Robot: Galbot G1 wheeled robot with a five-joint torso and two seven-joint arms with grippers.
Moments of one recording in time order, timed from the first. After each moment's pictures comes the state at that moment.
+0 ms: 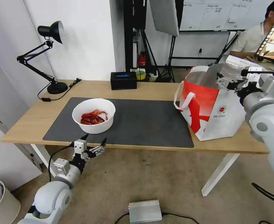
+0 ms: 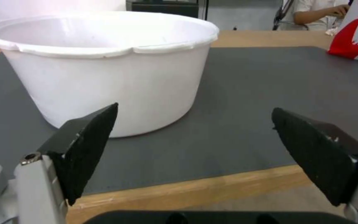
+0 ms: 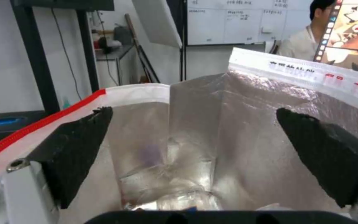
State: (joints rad) left arm 1.41 -1.12 -0.51 -2.02 -0.43 0.16 0.08; right arm -0.79 0.76 0.49 2.01 0.95 -0.56 0.50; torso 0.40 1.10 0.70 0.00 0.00
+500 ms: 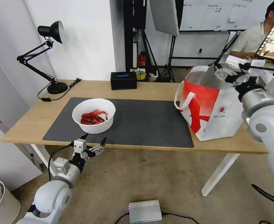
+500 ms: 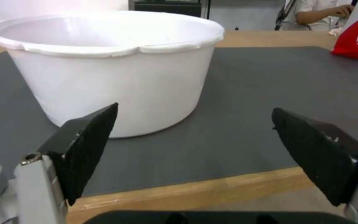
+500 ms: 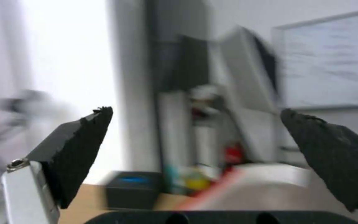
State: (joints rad) left arm 1.41 -1.12 -0.51 -2.01 -0.43 0.16 0.08; right arm -0.85 0.76 0.49 2.05 1.01 -0.18 0.09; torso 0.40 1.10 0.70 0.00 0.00
